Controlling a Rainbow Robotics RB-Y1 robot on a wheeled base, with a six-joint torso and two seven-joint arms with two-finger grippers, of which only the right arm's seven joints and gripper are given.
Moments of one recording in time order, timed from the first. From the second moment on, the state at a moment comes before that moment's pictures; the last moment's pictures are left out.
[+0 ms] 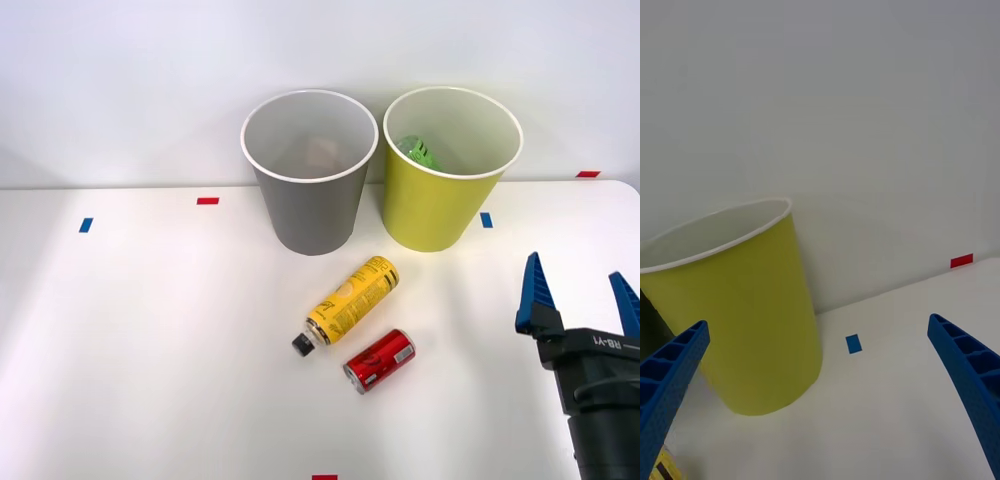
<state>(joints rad) 0.67 -0.15 0.12 -2.23 -0.54 -0.21 1.71</state>
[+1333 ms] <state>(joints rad) 0.73 -0.03 0.03 -1.94 0.17 -0.43 1.30</state>
